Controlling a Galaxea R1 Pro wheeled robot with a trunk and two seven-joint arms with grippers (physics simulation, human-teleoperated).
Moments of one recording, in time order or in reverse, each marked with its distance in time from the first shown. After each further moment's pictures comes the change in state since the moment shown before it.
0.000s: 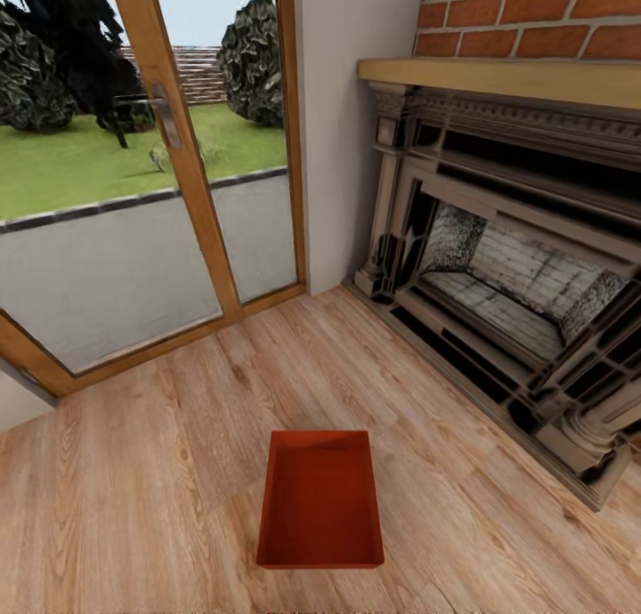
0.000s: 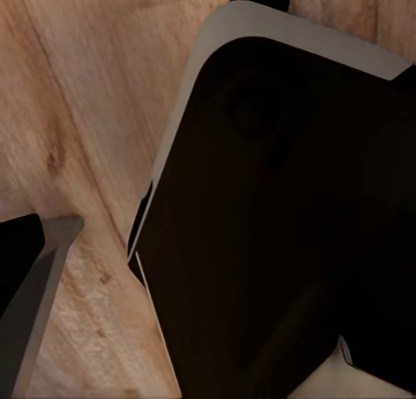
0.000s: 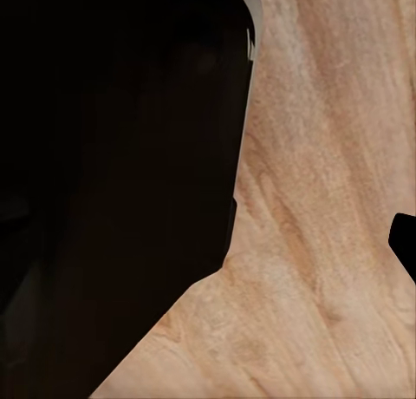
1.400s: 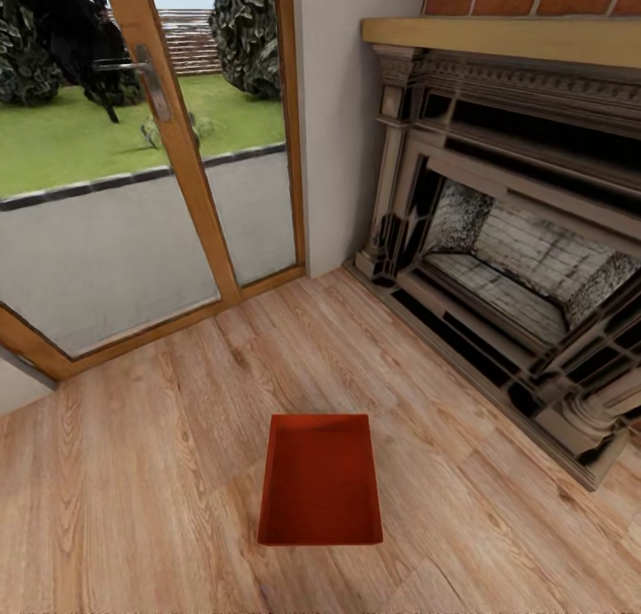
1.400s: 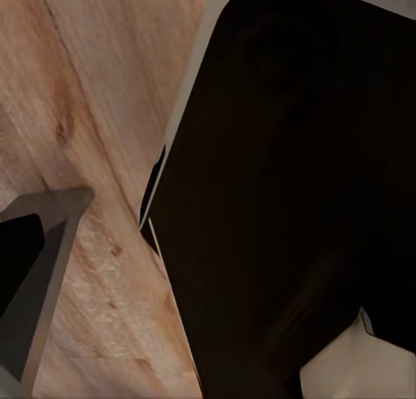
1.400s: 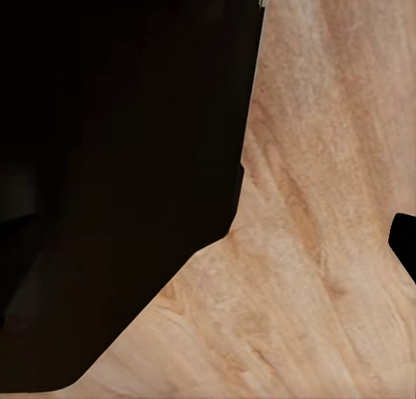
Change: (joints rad) left arm 0.000 0.000 0.000 0.000 0.000 0.000 0.000; right arm 0.000 0.001 0.000 0.000 -0.003 -0.008 0.002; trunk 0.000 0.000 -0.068
